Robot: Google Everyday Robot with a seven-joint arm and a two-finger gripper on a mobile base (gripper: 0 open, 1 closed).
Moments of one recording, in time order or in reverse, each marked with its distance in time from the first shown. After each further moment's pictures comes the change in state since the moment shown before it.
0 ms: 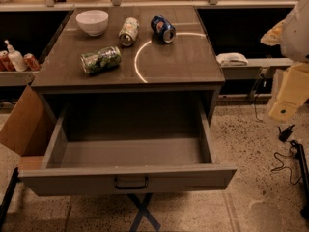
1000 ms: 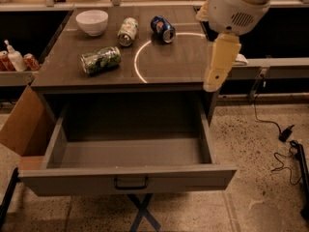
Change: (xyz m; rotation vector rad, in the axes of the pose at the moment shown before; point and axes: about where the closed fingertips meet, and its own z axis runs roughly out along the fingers) arm -0.118 -0.053 0.032 0.016 -0.096 -0.229
